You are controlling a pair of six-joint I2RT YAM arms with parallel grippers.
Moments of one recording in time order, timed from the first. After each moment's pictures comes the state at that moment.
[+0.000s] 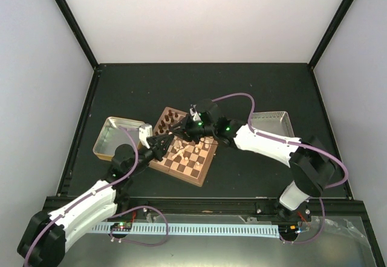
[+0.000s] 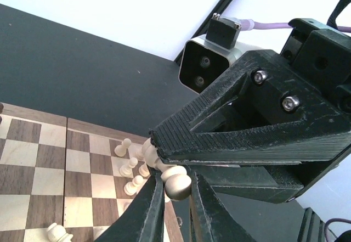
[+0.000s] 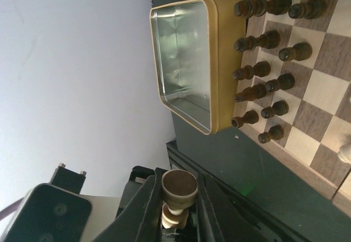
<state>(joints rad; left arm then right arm) -0.53 0.70 0.10 0.56 0.27 -0.64 0.90 1.61 1.09 0.00 -0.41 1.42</state>
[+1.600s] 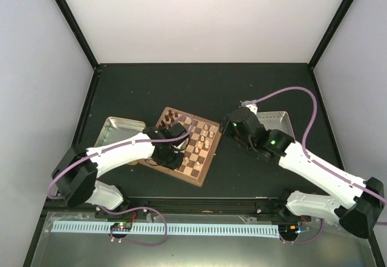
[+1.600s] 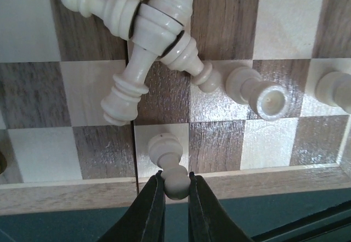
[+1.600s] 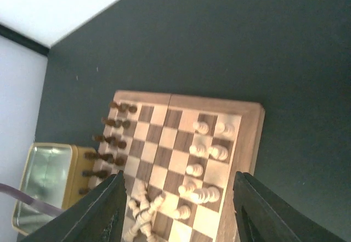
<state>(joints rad) -0.83 1.40 0.88 -0.87 0.06 -0.52 0.85 1.13 0.96 -0.53 0.30 0.99</state>
